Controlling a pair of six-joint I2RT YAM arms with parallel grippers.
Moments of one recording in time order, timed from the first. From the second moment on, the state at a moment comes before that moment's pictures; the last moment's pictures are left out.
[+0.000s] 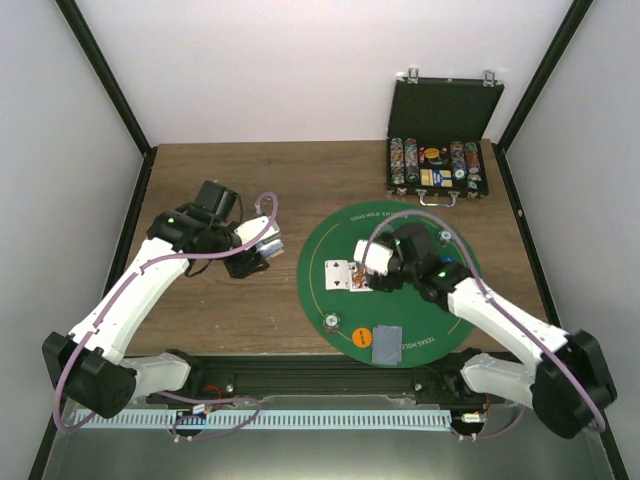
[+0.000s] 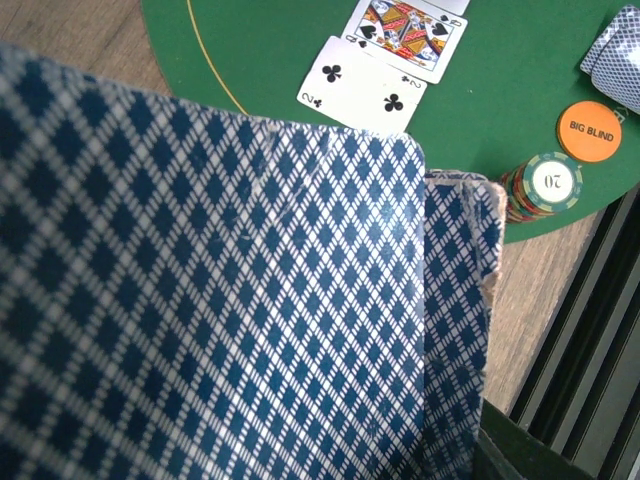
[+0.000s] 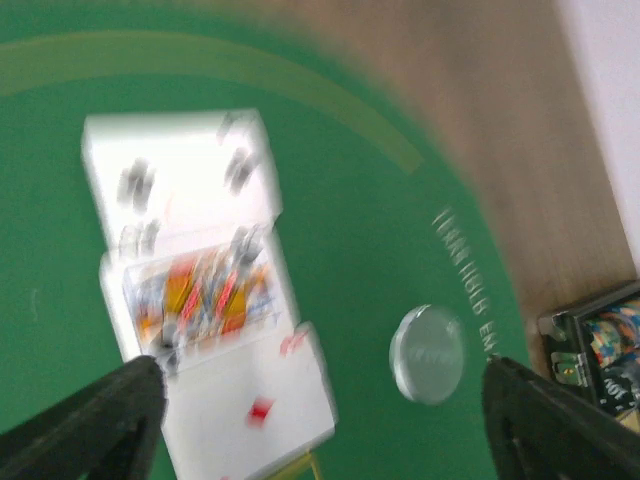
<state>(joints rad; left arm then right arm) -0.43 1.24 1.22 -1.09 0.33 0.56 0.57 1.16 0.63 -0.30 -0.02 -0.96</state>
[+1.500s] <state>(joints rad) -0.43 1.24 1.24 -1.12 0.37 0.57 0.69 1.77 1.28 0.06 -0.98 0.42</state>
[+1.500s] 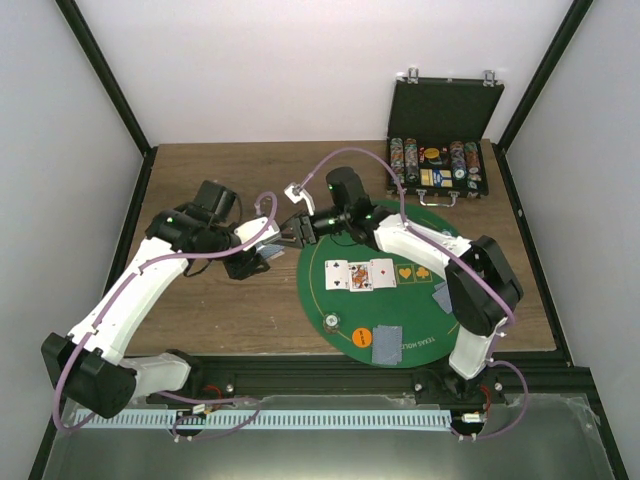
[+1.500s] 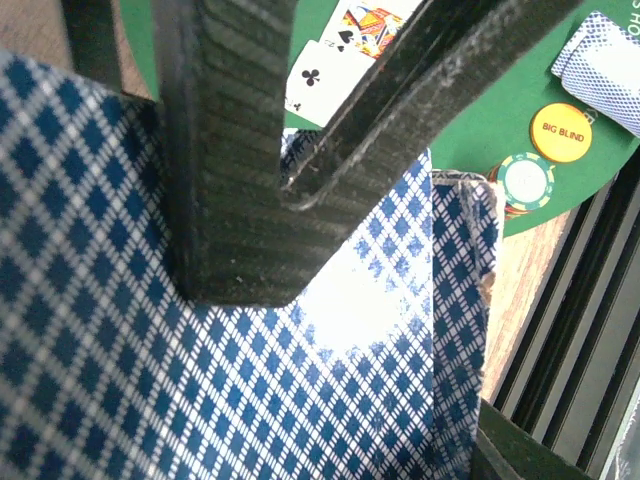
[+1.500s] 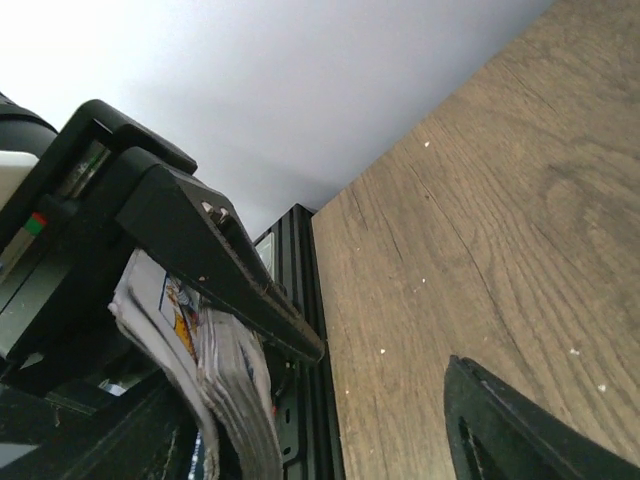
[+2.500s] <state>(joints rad) -0.43 1.24 1.24 -1.11 0.34 0.57 0.70 1.66 1.35 -0.23 -0.86 0.22</state>
